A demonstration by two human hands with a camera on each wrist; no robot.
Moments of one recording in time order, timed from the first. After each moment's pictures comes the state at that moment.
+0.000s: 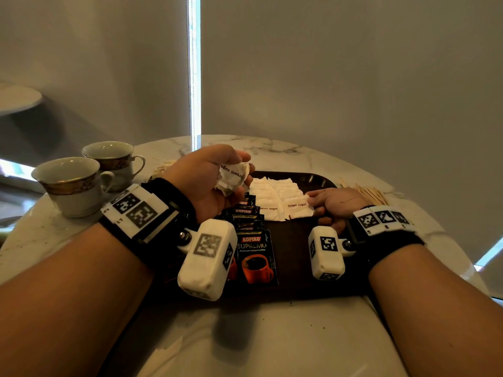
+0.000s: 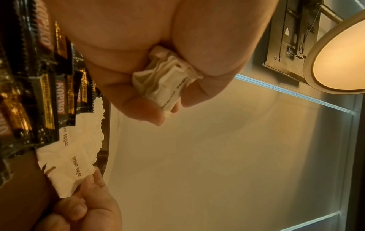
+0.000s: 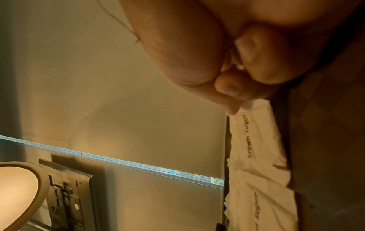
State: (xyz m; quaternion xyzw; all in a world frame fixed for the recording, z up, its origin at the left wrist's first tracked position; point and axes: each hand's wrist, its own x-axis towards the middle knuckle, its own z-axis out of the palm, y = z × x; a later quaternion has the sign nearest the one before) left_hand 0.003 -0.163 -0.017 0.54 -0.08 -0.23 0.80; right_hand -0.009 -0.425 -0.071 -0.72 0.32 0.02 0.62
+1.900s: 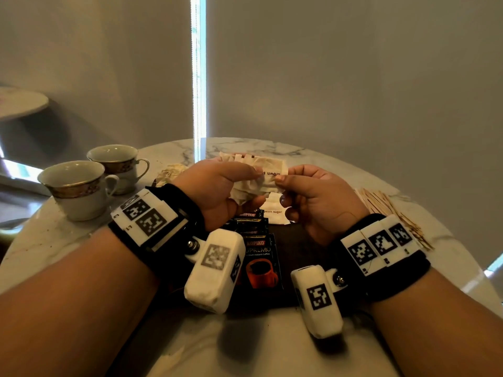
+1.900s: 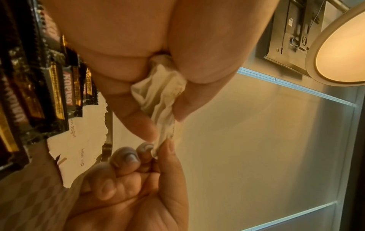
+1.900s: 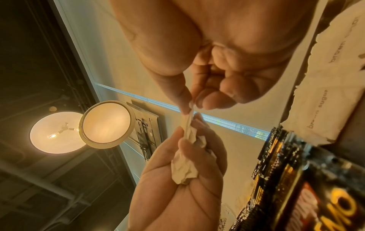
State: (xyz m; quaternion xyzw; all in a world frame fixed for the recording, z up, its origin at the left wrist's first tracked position) left_hand 0.000 -0.166 -0.021 0.53 -0.14 -0.27 0.79; right_hand -0.049 -0.331 -0.038 -0.65 0.05 -0.12 0.75
